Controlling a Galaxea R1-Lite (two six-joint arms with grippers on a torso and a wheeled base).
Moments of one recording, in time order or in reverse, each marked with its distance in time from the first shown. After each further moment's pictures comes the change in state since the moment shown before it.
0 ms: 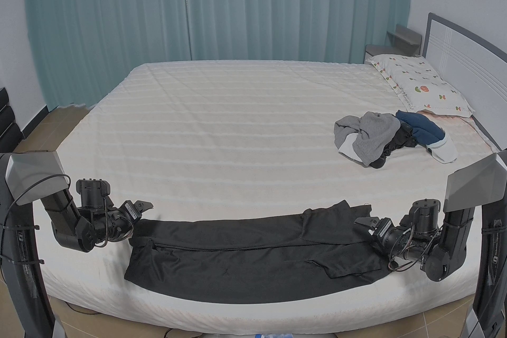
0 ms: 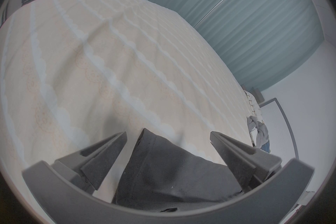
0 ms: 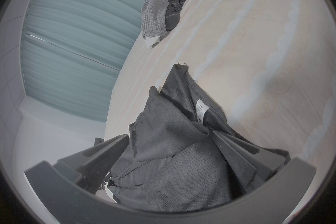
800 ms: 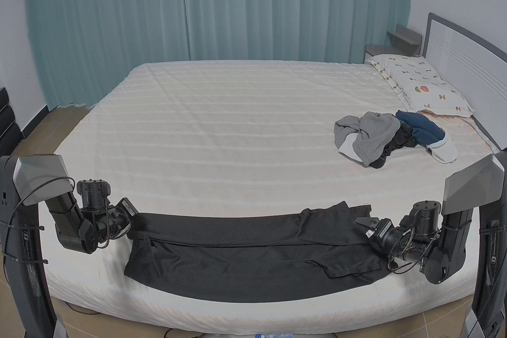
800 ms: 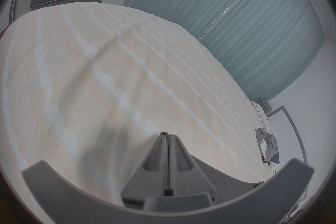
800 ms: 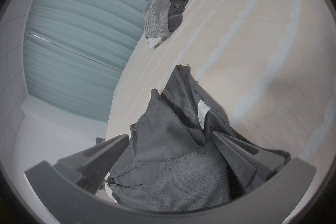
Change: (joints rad) left arm 0.011 0.056 -0.025 -0.094 0.126 -0.005; right arm 0.003 0.020 0.018 -0.064 -0.001 -0.001
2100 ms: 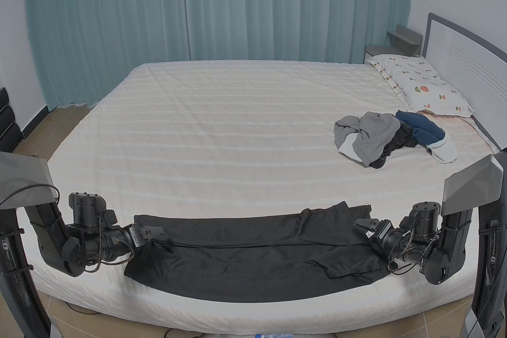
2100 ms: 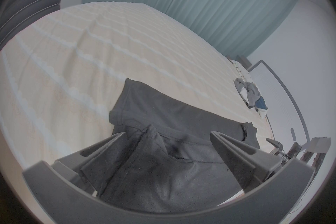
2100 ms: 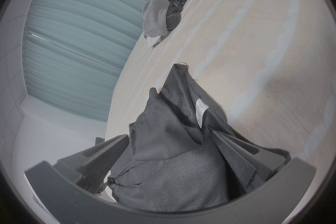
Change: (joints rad) left arm -0.094 -0.230 0.333 -0.001 -0.180 0.252; right arm 0.000 0.007 0.004 -0.001 0.000 0.000
